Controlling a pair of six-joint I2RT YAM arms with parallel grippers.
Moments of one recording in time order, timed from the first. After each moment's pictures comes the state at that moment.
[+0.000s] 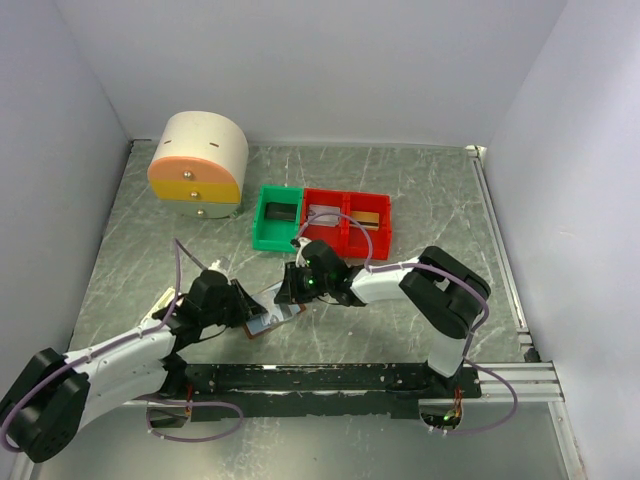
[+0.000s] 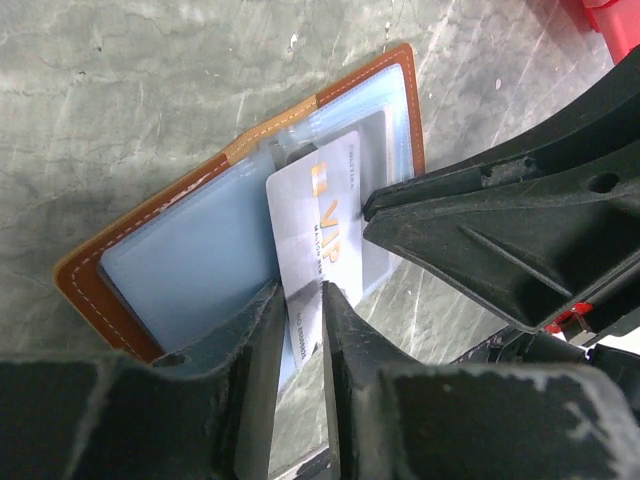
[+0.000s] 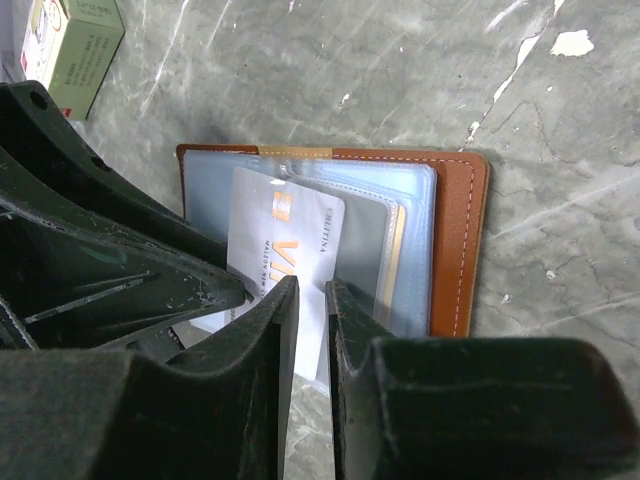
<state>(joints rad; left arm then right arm) -0.62 0.93 0.19 0.02 0.11 -1.04 0.90 1.79 0.78 0.35 -0.31 0.72</state>
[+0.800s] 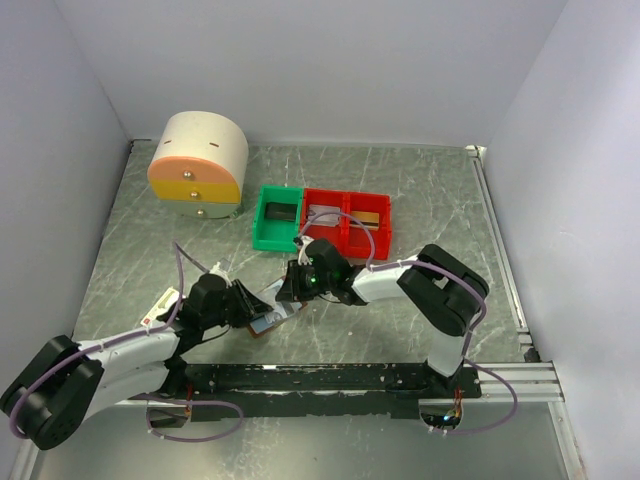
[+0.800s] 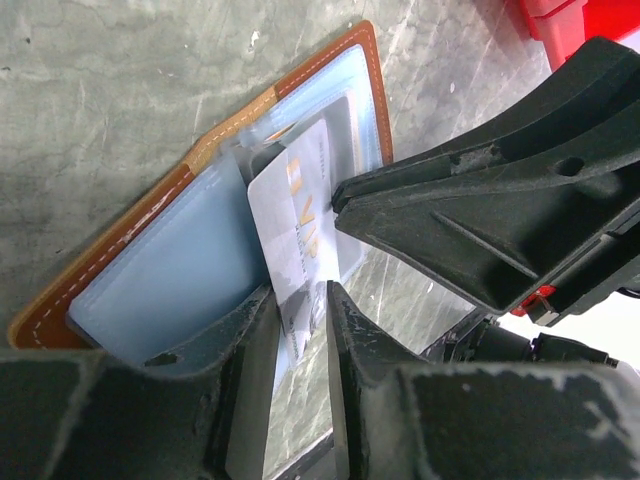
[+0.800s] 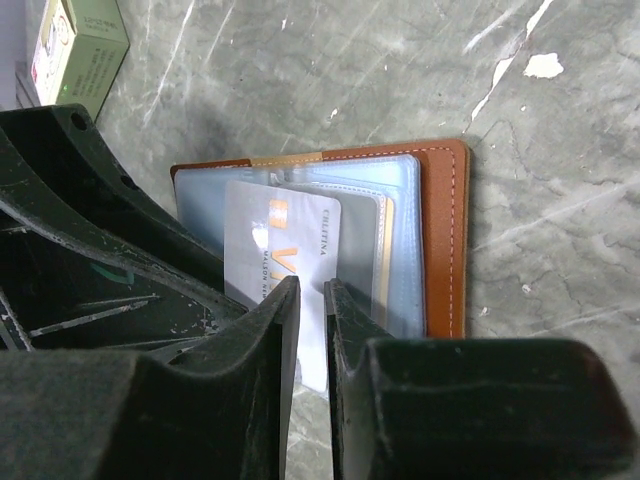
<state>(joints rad) -0.62 1.01 0.11 0.28 0.17 -1.14 0.88 1.81 0.77 0.39 -0.34 0.72</state>
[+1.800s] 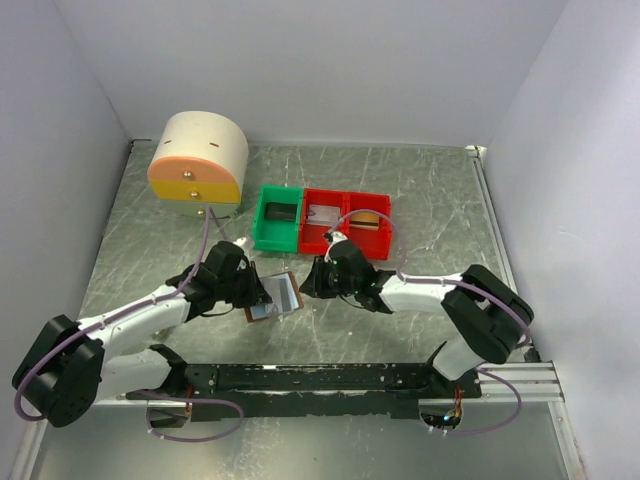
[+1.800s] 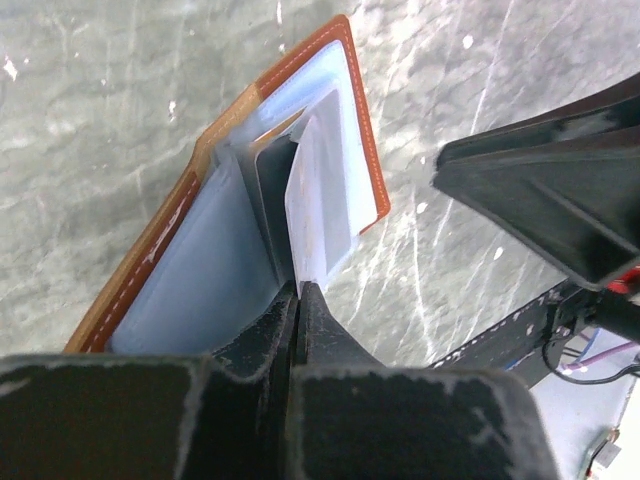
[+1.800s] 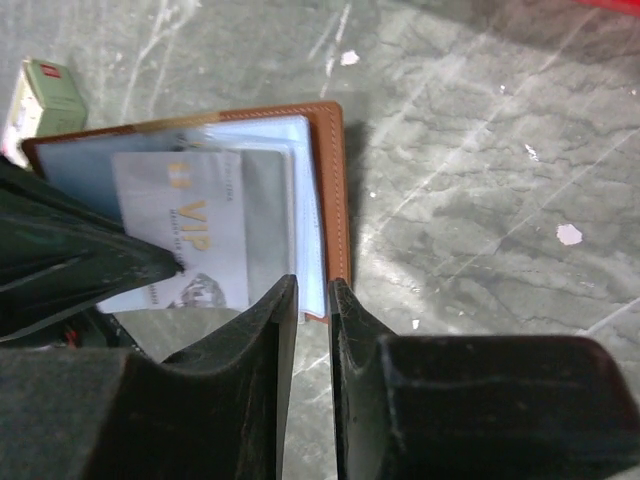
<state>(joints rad) -0.62 1.15 0.49 -0.15 0.19 -0.75 0.82 1.55 0.61 0.29 -0.13 0.74</state>
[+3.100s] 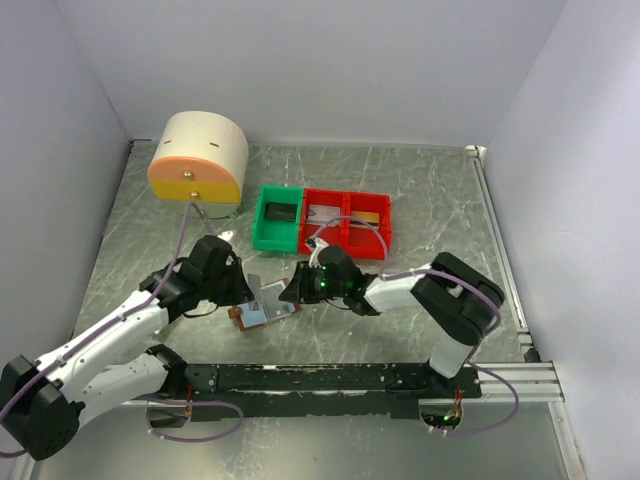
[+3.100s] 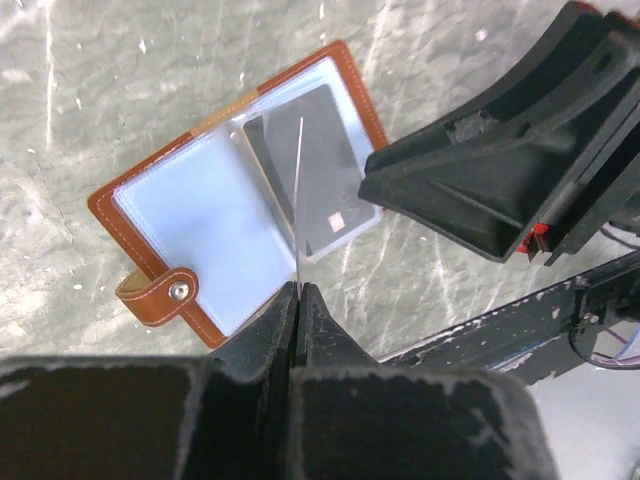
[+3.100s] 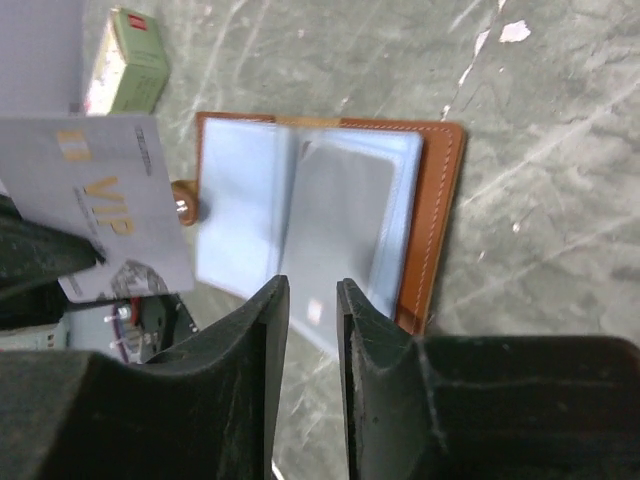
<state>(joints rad) -0.62 0.96 0.62 -0.55 0.08 -0.67 0.87 1.75 0.65 0.54 -0.30 0.82</state>
